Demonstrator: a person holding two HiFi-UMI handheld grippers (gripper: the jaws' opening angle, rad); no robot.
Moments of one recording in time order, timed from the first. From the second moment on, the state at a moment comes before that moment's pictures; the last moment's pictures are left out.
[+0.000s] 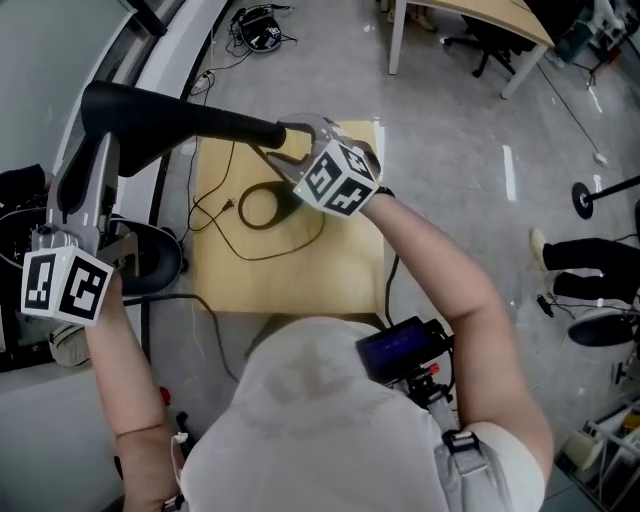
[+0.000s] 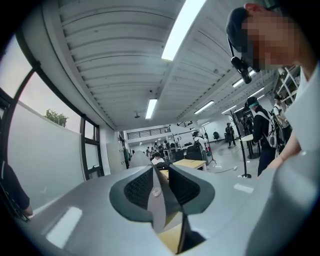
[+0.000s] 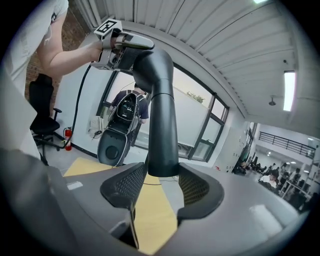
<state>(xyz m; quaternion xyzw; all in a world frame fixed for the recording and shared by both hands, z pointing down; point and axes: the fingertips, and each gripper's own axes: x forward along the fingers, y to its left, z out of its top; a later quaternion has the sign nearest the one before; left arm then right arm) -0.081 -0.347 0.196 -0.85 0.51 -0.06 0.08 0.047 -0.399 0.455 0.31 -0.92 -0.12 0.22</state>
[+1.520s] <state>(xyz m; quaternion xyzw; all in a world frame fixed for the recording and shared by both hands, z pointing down) -0.151 -0.156 0.455 -0.87 0.48 -0.01 -0.12 0.096 -0.171 0.484 0.31 -0.94 0.12 0.02</state>
